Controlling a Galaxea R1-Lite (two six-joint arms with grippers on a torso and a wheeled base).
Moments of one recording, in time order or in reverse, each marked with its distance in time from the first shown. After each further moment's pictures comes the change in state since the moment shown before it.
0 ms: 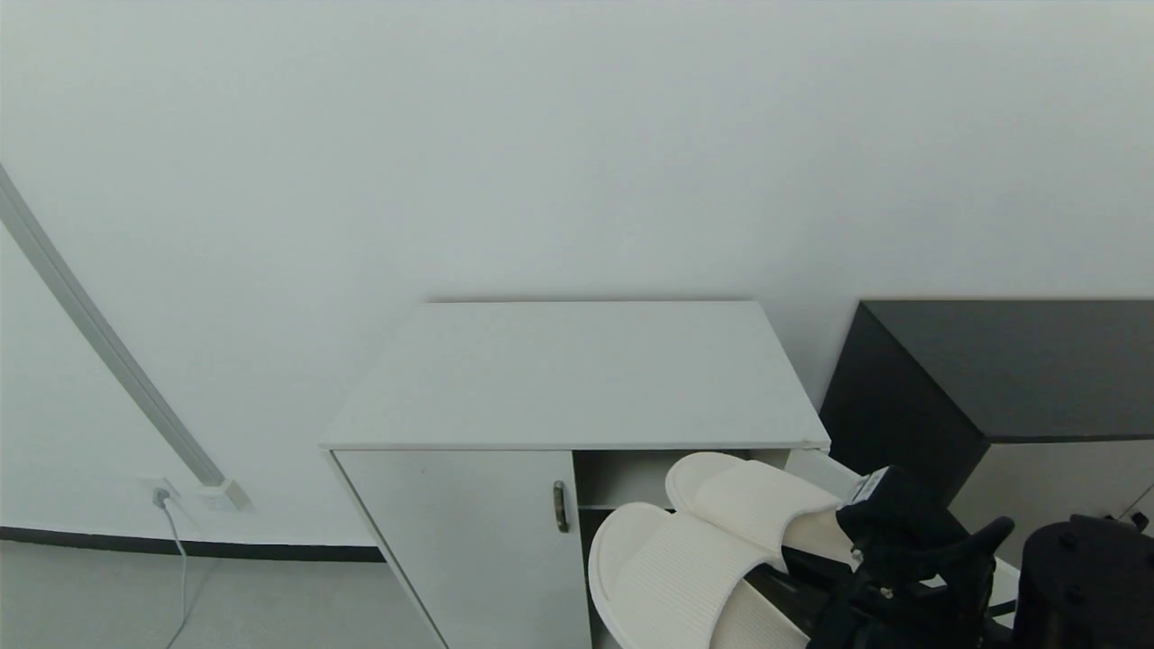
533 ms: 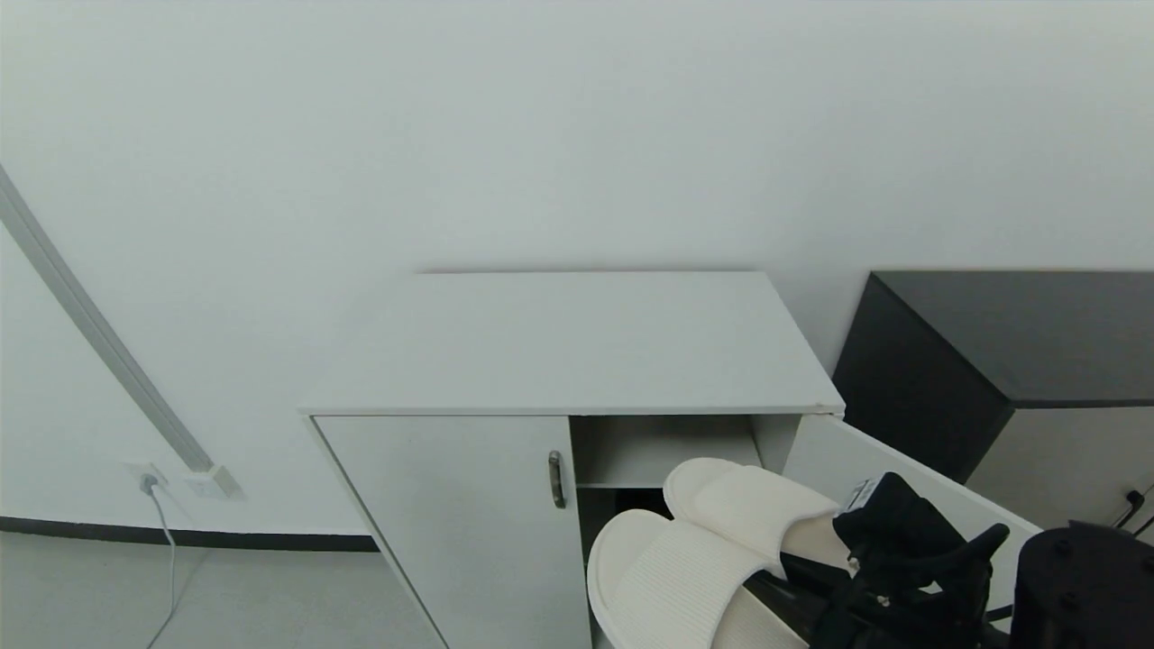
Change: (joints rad) left arm 0.000 0.000 0.000 0.000 0.000 0.000; right arm 0.005 0.006 0.007 -0.001 0.003 0.000
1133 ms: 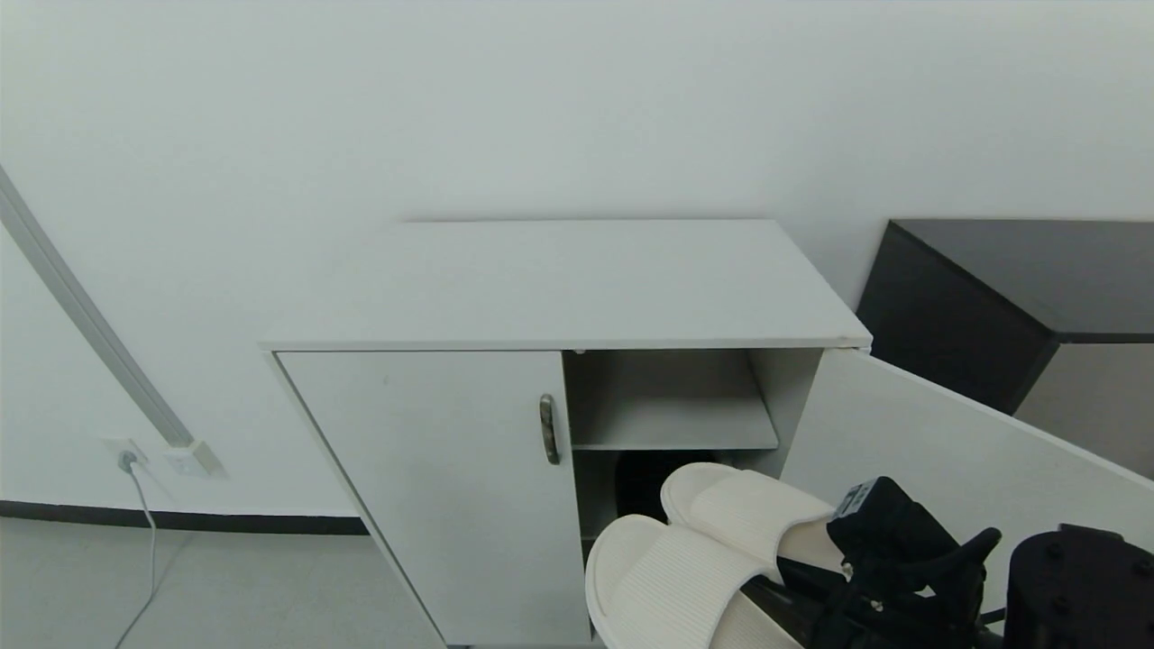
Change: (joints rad) left arm 0.000 0.000 0.000 0.000 0.000 0.000; right arm 0.005 0.009 0.000 -0.001 0.000 0.000
